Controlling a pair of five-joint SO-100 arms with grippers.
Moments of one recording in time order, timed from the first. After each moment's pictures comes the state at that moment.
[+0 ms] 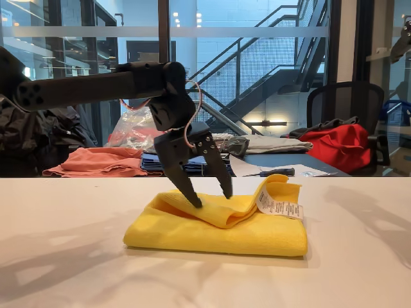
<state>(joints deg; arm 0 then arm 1) 3.1 94.1 35.7 97.6 -24.8 58.3 51.4 39.0 84.4 20.0</state>
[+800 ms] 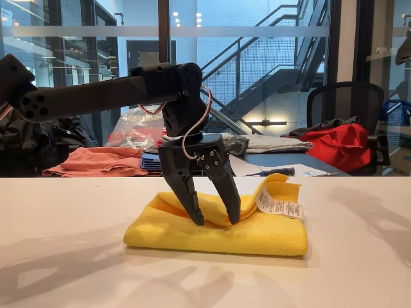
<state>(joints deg) 2.5 94.1 35.8 97.6 -24.6 64.2 46.4 33.8 92.8 36.9</state>
